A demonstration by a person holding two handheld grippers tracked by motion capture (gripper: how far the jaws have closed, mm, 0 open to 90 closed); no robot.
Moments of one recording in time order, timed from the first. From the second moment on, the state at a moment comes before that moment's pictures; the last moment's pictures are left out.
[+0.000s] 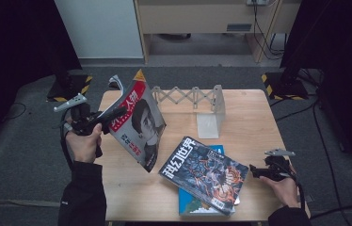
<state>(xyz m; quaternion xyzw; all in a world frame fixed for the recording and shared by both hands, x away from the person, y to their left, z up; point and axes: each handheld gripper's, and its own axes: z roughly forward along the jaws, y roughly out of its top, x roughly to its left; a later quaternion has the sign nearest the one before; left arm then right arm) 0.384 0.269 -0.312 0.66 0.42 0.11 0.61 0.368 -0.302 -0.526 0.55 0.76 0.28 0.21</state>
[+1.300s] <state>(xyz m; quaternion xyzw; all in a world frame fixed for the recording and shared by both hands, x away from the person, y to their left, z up) 0.440 0.270 -0.342 0.63 0.51 0.27 0.52 0.370 -0.301 -0.527 0.54 0.76 0.28 0.21</state>
